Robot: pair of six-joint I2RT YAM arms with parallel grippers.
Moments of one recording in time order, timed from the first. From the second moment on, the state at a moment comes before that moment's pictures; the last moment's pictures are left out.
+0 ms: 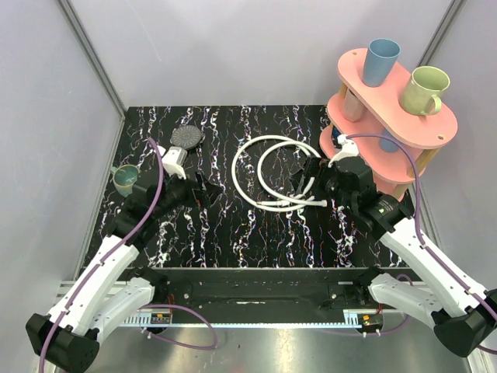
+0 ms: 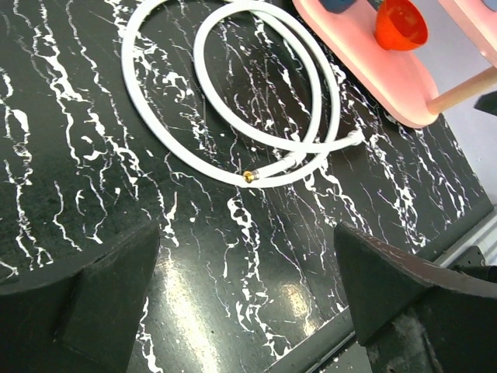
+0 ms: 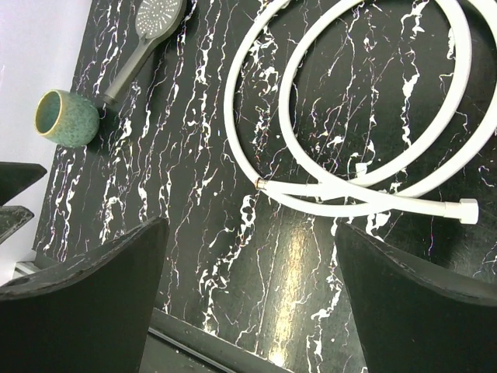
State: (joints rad) left arm -0.41 0.78 0.74 -0.31 0.24 -0.39; right arm 0.59 0.95 0.96 -0.44 0.08 0.61
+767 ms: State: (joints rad) left arm -0.16 1.57 1.34 -0.60 -0.18 -0.42; right arm 0.59 0.78 0.80 -0.36 -0.18 0.43
